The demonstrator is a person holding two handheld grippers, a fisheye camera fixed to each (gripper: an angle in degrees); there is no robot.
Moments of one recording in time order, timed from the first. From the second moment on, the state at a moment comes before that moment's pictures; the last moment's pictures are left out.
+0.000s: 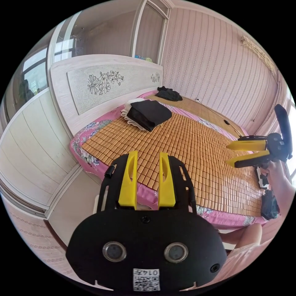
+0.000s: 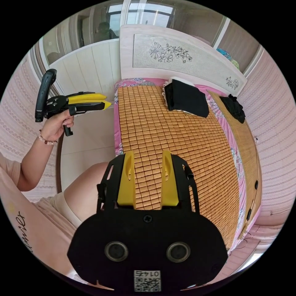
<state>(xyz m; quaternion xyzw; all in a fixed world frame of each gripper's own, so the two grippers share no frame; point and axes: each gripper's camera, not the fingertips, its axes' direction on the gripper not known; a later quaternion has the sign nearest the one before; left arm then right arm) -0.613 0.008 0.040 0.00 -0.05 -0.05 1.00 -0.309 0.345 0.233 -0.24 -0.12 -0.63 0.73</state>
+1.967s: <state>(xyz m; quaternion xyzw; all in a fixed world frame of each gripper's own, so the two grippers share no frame) -0.509 -0.042 0.226 -0.26 0.33 0.12 0.90 -0.001 0.338 0.299 -0.47 -0.07 -0.42 0.77</state>
